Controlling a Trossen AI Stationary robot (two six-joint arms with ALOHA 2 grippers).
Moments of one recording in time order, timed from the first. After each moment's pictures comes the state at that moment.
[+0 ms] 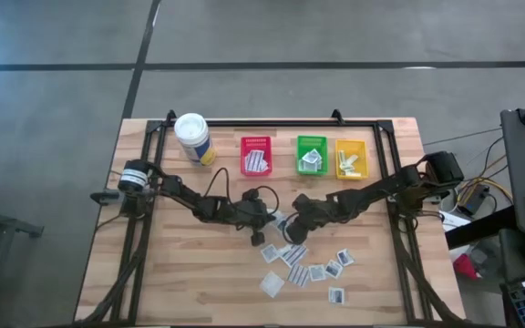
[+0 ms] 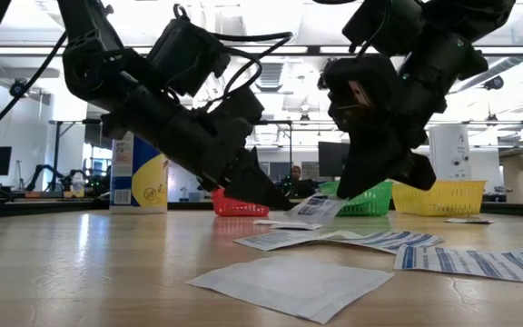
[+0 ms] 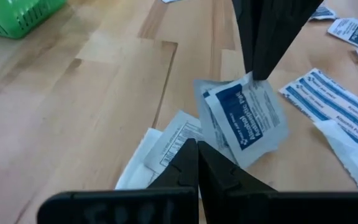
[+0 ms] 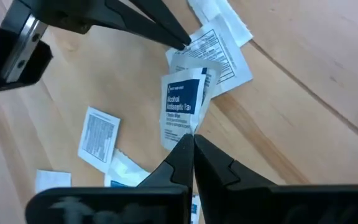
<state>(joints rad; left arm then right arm) -0.13 1.91 0.79 0.62 -0.20 -0.21 0.18 1.65 0.78 -0.03 0.04 1.03</state>
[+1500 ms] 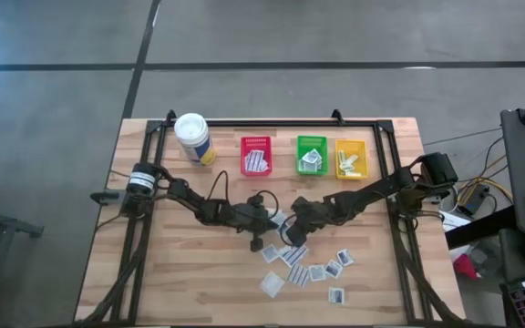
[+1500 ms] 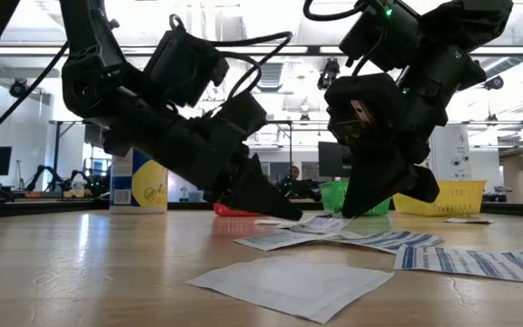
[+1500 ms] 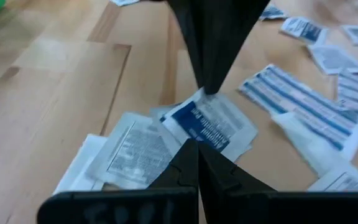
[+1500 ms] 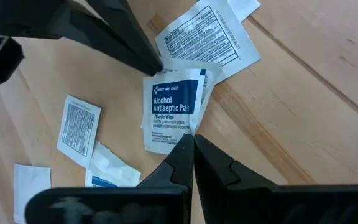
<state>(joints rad) -0.15 1.99 0.79 0.76 -0.09 -0.17 0.18 1.70 0.78 -0.02 0.02 1.02</state>
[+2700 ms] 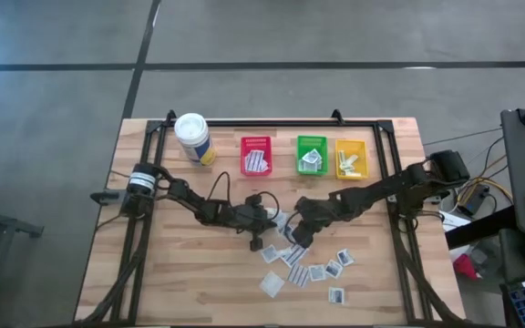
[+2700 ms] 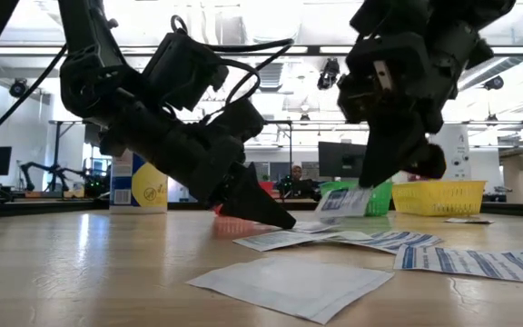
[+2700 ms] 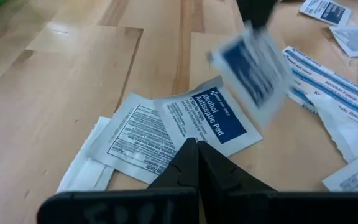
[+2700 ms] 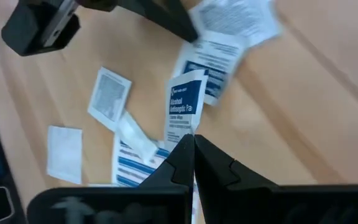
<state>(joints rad) -0.14 2.00 0.79 0.71 -0.13 -0.16 0.18 1.60 0.78 -0.11 -0.07 0.96</state>
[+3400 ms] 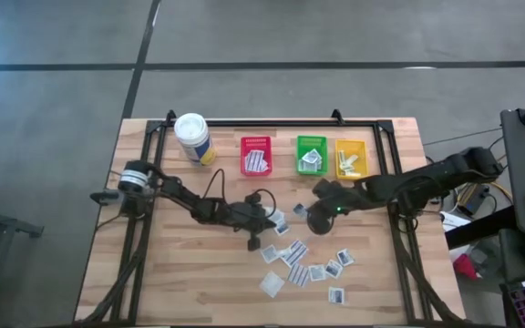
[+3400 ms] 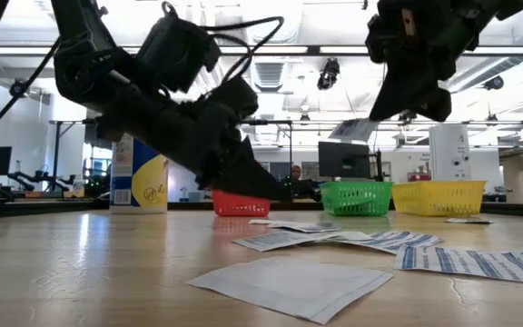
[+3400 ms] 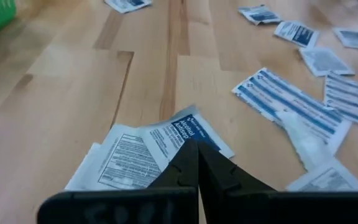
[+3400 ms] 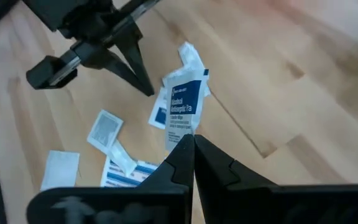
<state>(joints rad) -0.15 1.91 0.76 0.71 -0.09 -0.15 0.18 1.26 0.77 -0.38 0.16 0.85</state>
